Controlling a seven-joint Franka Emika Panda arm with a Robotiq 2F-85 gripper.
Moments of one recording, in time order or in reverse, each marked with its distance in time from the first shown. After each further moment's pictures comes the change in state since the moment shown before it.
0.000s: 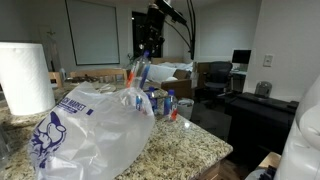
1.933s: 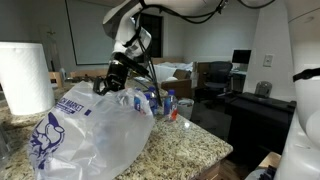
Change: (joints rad) arm 0.072 0.488 0.155 0.103 0.264 -0.059 -0.020
